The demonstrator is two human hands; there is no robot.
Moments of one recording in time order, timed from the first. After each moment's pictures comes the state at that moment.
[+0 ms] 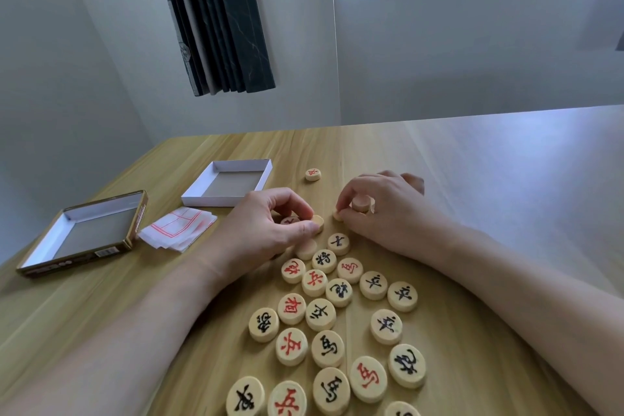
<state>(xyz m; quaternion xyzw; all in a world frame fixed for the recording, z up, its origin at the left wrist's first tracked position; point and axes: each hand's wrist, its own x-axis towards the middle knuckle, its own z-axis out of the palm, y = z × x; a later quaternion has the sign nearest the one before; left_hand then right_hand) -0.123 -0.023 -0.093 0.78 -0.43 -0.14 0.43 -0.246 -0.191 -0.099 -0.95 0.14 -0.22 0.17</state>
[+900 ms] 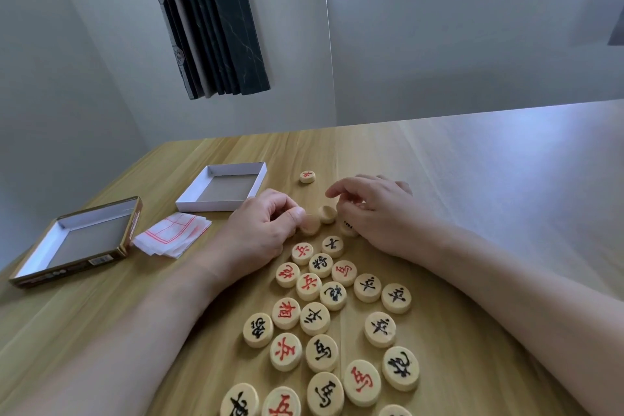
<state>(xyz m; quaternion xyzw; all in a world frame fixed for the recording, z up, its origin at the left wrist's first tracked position) -0.121 -0.033 -0.096 0.81 -0.41 -0.12 0.39 -0.243 -0.190 -0.097 -0.94 0.15 -0.19 0.23</state>
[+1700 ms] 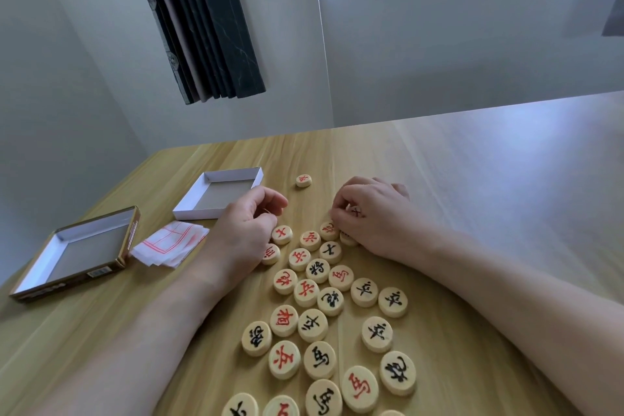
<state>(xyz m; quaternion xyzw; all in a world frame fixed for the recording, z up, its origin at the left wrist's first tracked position) -0.120 -0.029 -0.095 0.81 -0.35 -0.08 0.47 -0.241 -0.194 -0.102 -0.95 0.15 -0.19 0.21</state>
